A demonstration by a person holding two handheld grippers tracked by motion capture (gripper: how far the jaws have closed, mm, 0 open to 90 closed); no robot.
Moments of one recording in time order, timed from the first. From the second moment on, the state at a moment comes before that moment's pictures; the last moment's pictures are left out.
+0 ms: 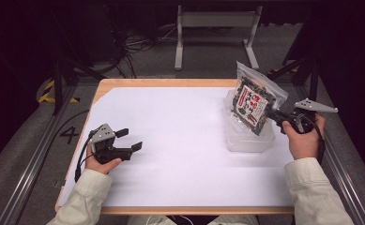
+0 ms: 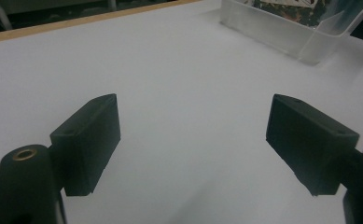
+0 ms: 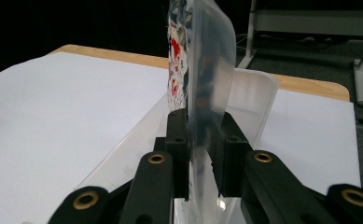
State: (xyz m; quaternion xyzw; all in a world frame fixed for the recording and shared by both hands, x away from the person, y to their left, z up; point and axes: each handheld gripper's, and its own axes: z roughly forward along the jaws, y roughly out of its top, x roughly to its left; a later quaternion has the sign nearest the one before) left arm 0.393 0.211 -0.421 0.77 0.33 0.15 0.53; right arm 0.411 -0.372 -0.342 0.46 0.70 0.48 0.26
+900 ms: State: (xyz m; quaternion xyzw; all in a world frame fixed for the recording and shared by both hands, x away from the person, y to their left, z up) left arm 0.390 0.210 -0.420 0.77 0.32 0.14 0.53; right arm 0.405 -0.377 -0.348 0.45 0.69 0.50 0.25
